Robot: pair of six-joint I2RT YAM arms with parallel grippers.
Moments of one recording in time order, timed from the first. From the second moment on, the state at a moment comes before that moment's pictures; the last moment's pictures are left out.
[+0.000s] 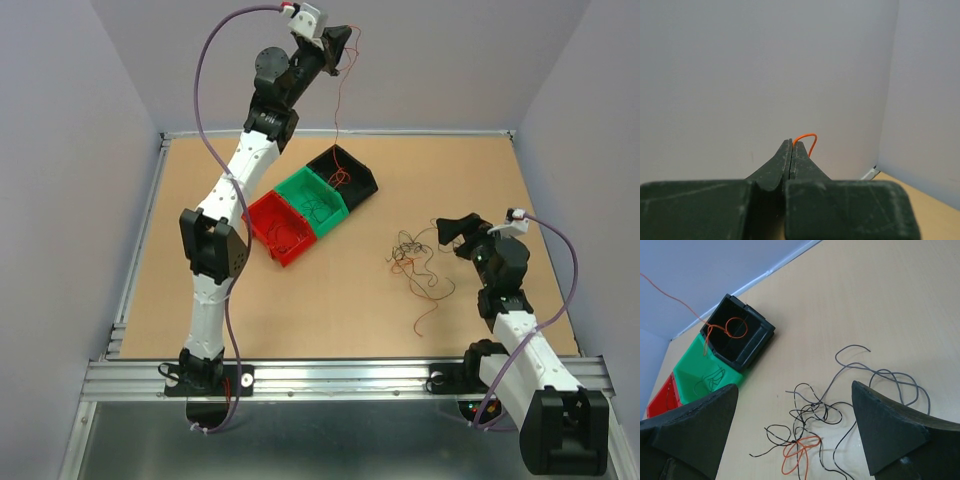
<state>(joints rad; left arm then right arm) -0.44 2.18 2.37 0.29 0.29 -0.09 -0.03 0.81 0.30 0.39 -0.15 0.60</state>
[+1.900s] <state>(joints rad) -0.43 2.11 1.79 0.09 0.64 0.07 -0.03 0.80 0.30 0.40 -0.25 0.57</state>
